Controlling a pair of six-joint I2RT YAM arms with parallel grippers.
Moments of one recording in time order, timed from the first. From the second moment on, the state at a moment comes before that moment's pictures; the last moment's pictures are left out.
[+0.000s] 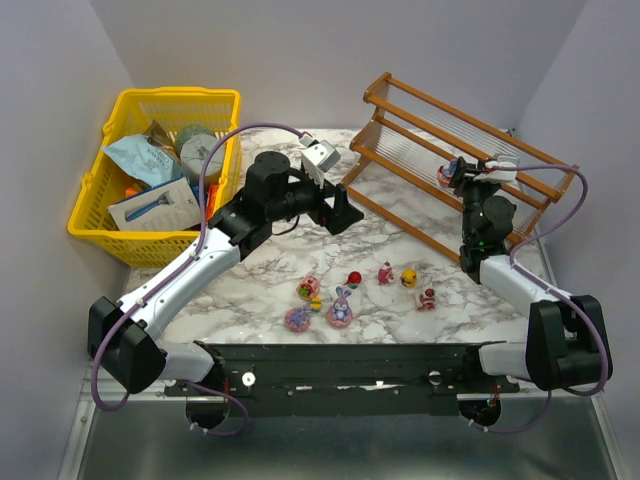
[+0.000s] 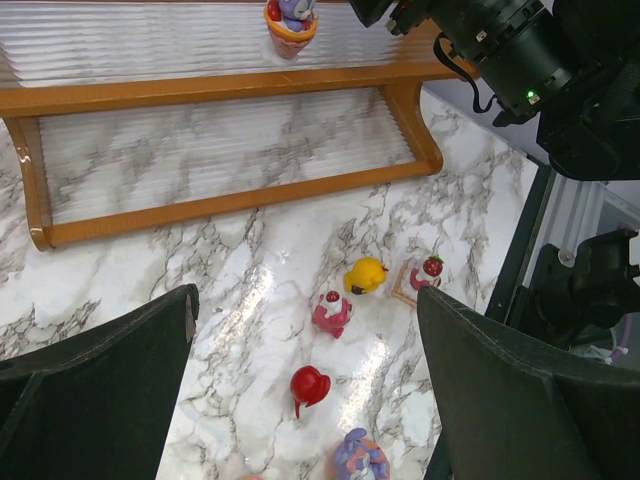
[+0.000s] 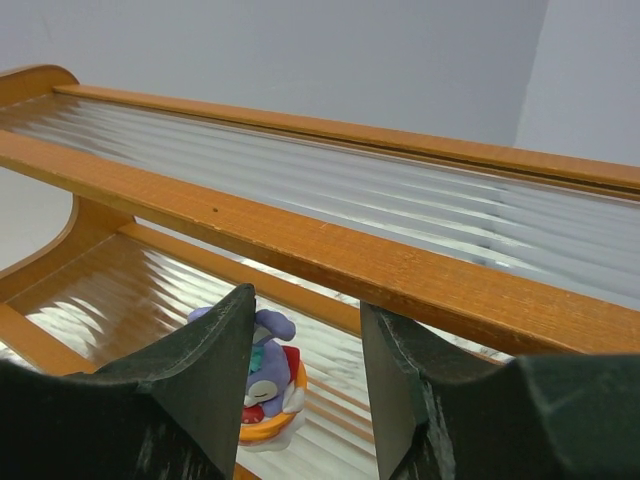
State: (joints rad) left arm -0.64 1.32 1.21 -0.12 0.47 -0.17; right arm 0.13 1.31 0.61 0.96 0.27 -0.02
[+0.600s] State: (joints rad) left arm -0.64 1.32 1.20 -0.11 0.47 -0.17; right arm 0.13 1.23 0.69 0.71 0.28 0.11
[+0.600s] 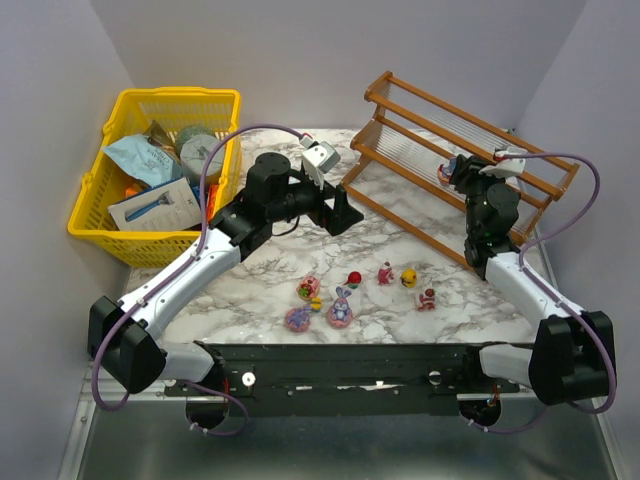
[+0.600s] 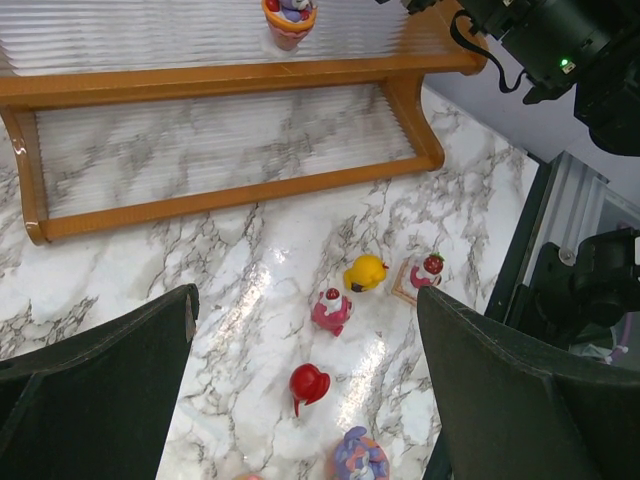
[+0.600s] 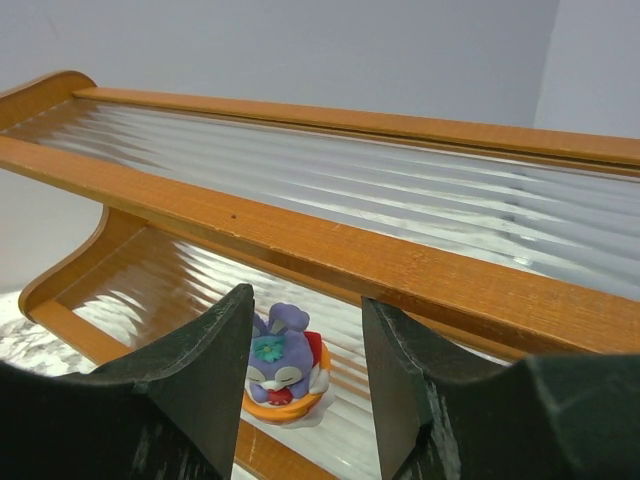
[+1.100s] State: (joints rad) left arm -0.63 1.31 1.17 -0.10 0.46 -0.17; right arm 0.13 1.16 0.75 0.46 0.28 0.24
